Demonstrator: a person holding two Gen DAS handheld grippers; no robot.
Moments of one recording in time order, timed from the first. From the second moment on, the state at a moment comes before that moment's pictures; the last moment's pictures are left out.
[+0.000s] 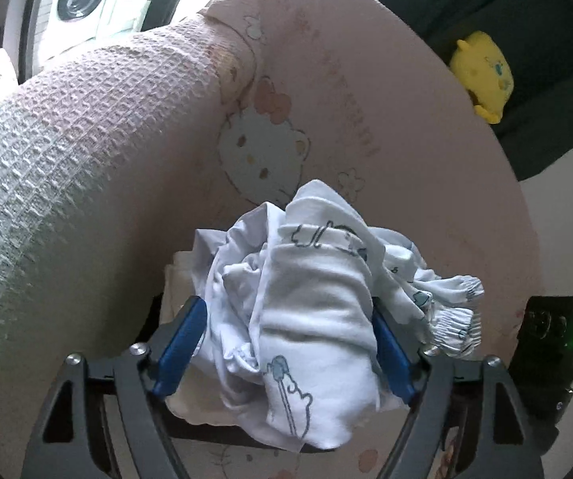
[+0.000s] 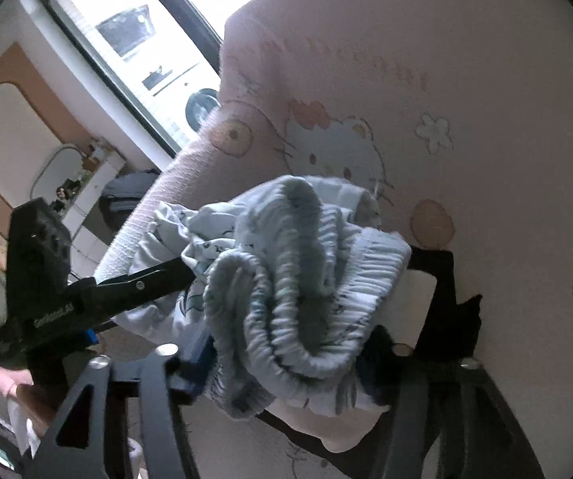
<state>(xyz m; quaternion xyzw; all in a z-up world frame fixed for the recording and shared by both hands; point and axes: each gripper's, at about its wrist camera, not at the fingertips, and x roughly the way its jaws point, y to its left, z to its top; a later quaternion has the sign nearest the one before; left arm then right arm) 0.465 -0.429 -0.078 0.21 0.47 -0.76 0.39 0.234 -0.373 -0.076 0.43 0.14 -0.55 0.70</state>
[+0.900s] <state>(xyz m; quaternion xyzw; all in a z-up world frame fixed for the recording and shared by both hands) 0.474 -0.241 0.019 0.15 0.21 -0.78 0.57 0.255 -0.213 0.019 0.29 0.19 -0.65 0.68</state>
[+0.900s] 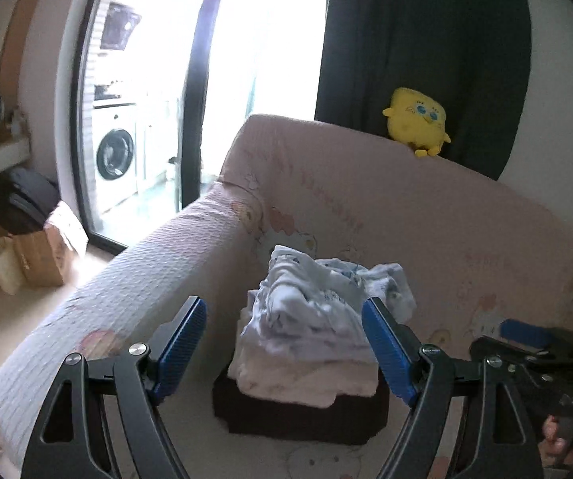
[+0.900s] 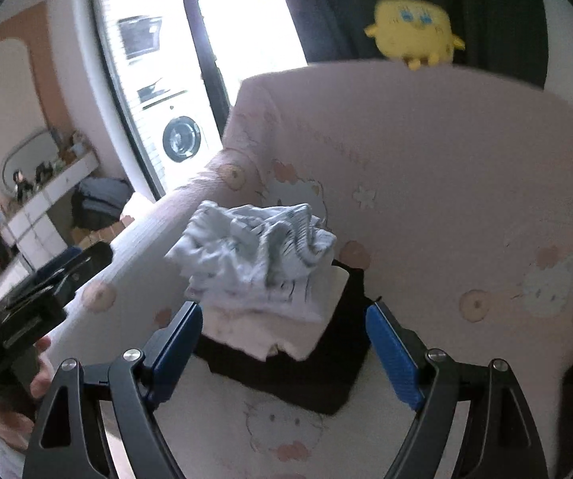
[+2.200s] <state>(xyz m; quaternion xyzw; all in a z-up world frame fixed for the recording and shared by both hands) 0.450 -0.041 0.053 0.15 0.12 -0.74 0.65 0.259 -0.015 0.064 0.16 0.24 -0.68 0.68</state>
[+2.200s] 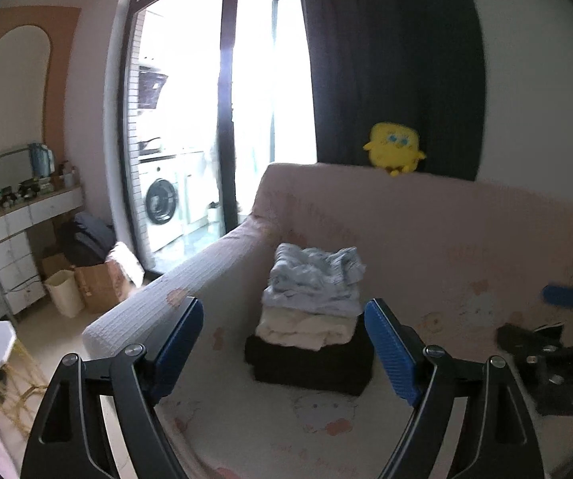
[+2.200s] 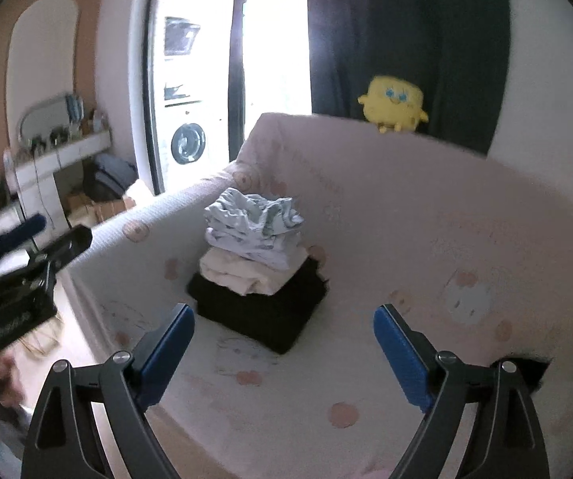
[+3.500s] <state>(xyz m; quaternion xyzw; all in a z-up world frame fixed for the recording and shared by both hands) 0.369 -0.097 -0.073 0.25 0.14 -0.71 0.65 0.228 -0.080 -0.062 0.23 0.19 -0.68 0.67</state>
